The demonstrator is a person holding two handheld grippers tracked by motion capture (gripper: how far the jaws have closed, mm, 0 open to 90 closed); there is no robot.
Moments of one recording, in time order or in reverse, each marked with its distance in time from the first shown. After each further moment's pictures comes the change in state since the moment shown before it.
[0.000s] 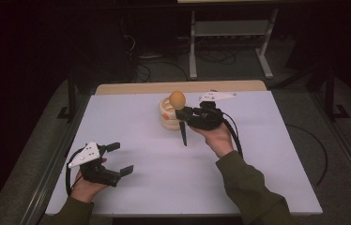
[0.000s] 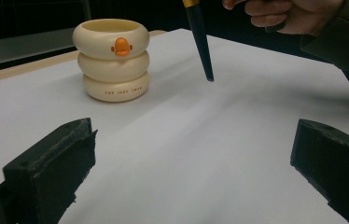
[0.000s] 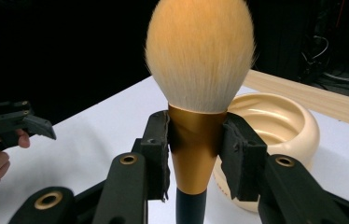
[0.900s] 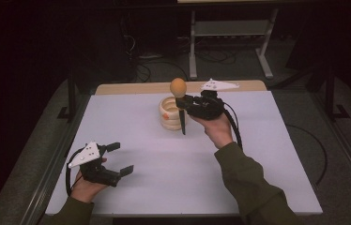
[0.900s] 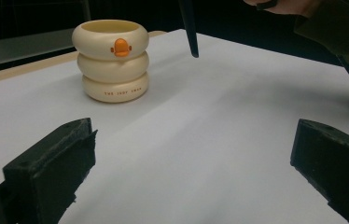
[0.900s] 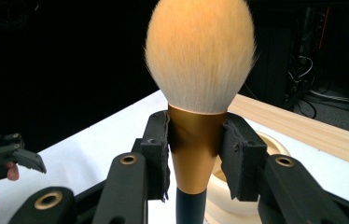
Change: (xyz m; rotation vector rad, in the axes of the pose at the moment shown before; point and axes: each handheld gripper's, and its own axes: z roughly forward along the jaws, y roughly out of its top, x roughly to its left) left arm 0.000 0.000 0.000 0.000 -0.001 0.001; right arm -0.004 0.028 -0.003 -0.064 -0.029 -0.013
